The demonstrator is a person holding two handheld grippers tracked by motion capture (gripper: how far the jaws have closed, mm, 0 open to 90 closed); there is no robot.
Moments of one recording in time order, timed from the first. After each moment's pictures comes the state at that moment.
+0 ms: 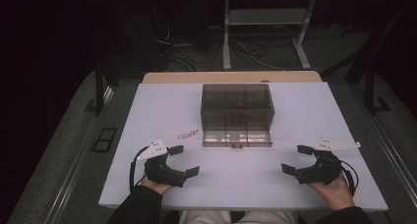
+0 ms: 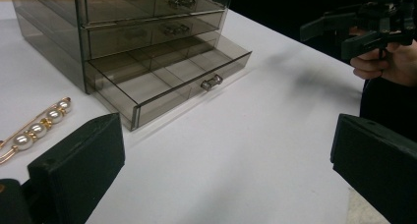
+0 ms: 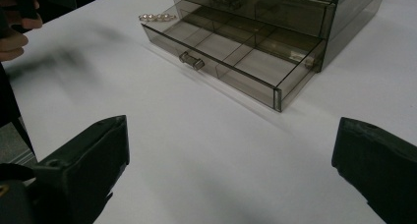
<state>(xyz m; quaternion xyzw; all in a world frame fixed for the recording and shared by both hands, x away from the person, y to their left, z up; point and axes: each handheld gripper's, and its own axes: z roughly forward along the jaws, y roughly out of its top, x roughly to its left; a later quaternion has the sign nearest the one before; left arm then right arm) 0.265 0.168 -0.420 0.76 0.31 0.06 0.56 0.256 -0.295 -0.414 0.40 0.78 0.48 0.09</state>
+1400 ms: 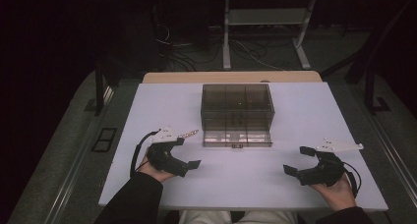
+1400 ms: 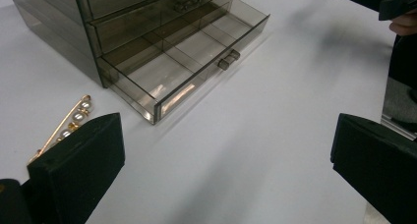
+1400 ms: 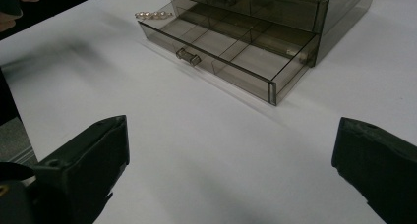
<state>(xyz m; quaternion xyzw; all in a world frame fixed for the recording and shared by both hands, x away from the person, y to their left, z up) 0.292 0.156 -0.390 0.83 0.29 0.06 0.47 0.251 -0.299 -0.414 0.40 0.78 0.47 0.10</state>
